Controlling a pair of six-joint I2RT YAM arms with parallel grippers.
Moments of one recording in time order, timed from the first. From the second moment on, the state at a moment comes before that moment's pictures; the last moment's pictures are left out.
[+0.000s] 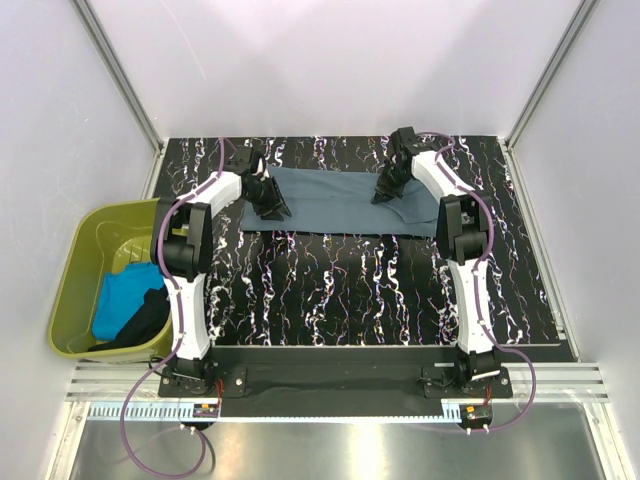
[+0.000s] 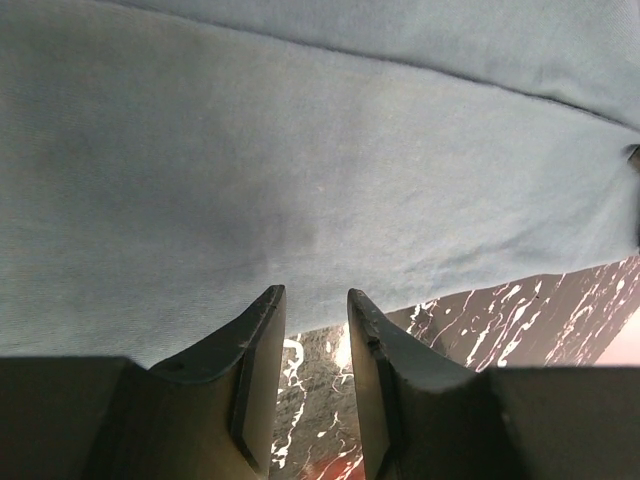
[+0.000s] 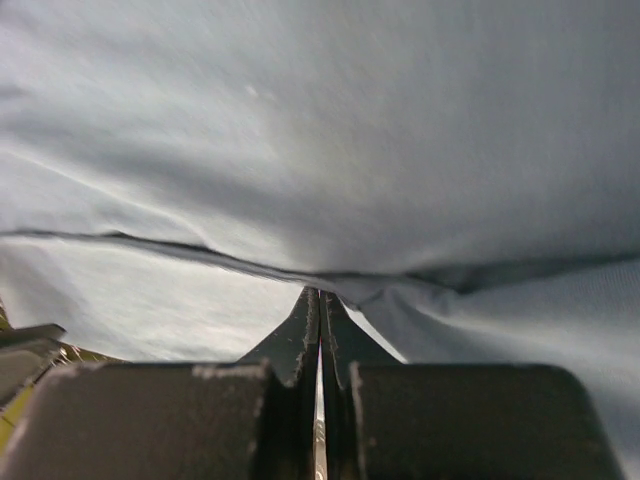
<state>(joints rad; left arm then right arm) -0.19 2.14 1.61 -0.58 0.39 -0.58 0.23 2.45 2.13 -0.84 -0.25 0.62</state>
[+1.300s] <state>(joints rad) -0.19 2.14 1.69 -0.60 0.45 -0.60 0.07 2.24 1.79 -0.75 -0.43 0.56</state>
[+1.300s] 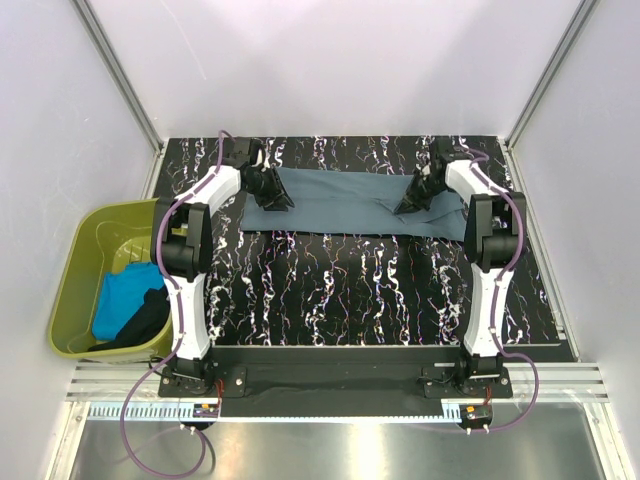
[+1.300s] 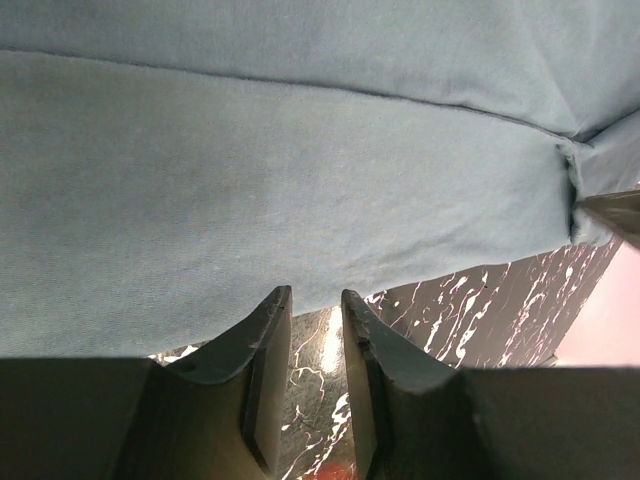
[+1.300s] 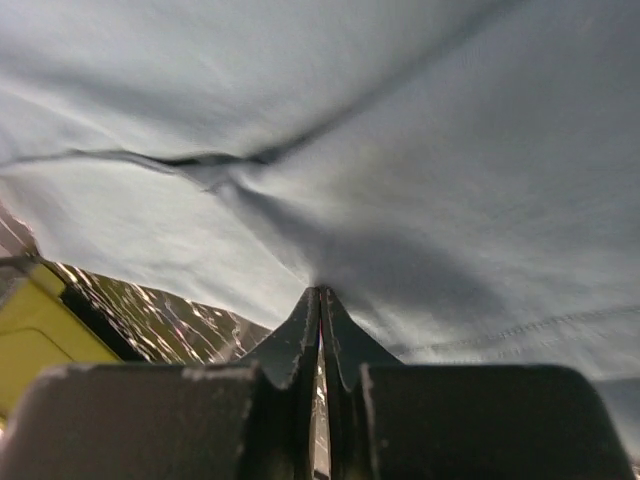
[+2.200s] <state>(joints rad) -0.14 2.25 1.70 -0.65 0.47 -0.57 0.00 1.99 1.63 -0.77 -0.23 0.74</state>
